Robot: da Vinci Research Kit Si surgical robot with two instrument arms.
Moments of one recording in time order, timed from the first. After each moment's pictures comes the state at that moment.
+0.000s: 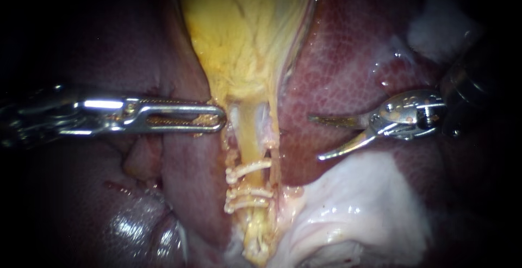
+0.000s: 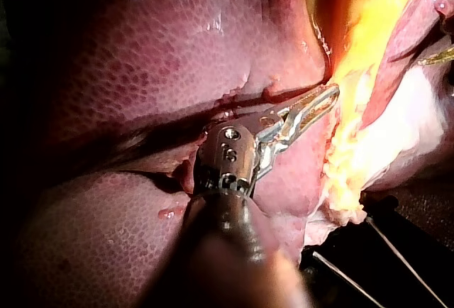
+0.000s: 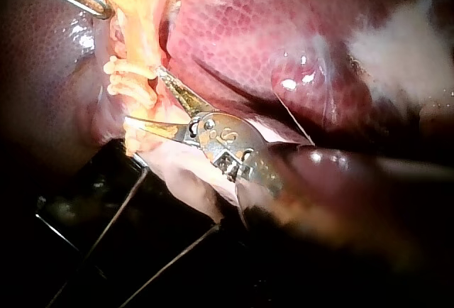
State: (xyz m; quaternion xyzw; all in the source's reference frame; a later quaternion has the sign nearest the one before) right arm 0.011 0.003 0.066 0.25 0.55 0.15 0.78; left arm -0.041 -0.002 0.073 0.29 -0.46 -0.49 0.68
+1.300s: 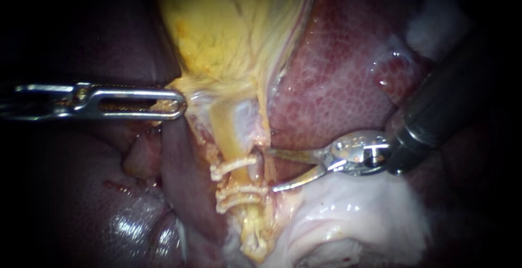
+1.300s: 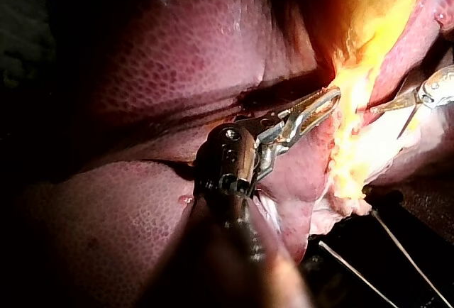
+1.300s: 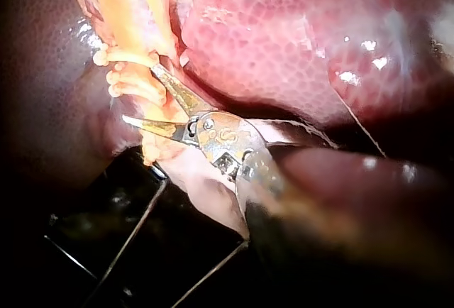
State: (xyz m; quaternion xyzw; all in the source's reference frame) right arm 0.018 -0.005 0.075 0.32 0.53 0.13 0.77; left arm -0.035 0.000 0.066 0.29 -0.46 -0.51 0.67
